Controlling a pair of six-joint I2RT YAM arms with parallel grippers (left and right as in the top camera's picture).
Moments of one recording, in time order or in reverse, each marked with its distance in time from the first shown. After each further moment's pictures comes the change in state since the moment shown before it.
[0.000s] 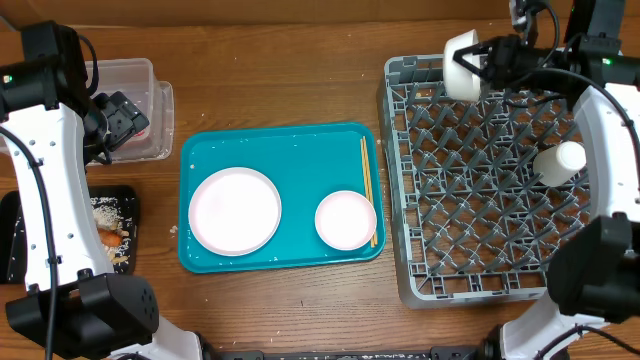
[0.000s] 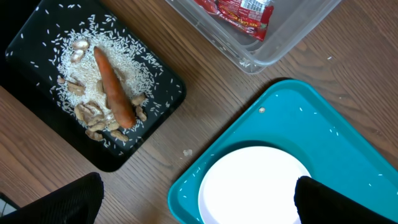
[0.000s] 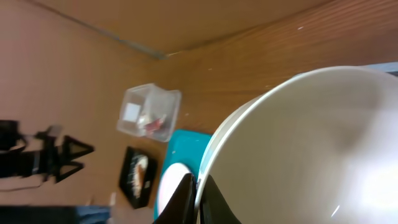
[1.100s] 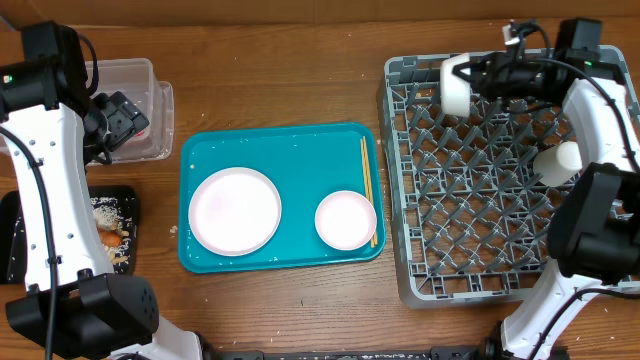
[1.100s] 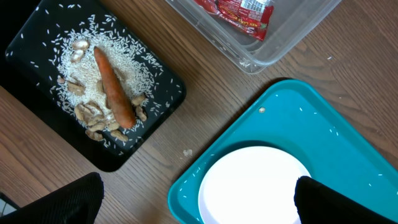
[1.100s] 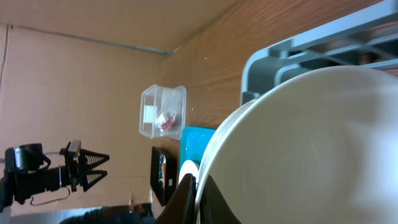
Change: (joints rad) left arm 0.000 0.000 0.000 0.000 0.000 0.000; right arm -0.072 0.211 0.000 0.046 -0.110 0.063
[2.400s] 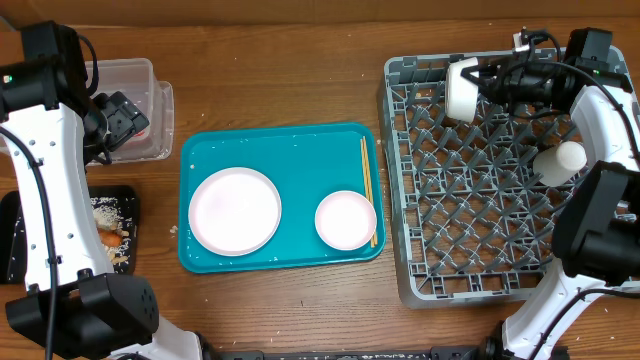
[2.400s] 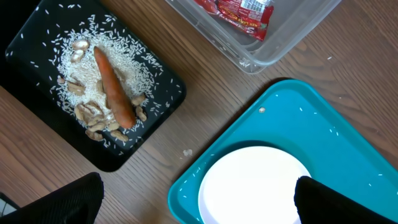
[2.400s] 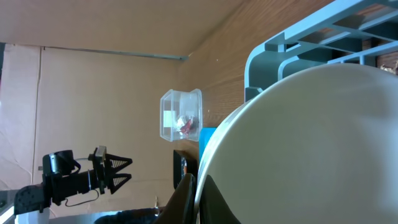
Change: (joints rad) left arm 0.000 0.000 0.000 0.000 0.000 0.000; right arm -0.032 0.004 -0.053 0.051 -0.072 0.079
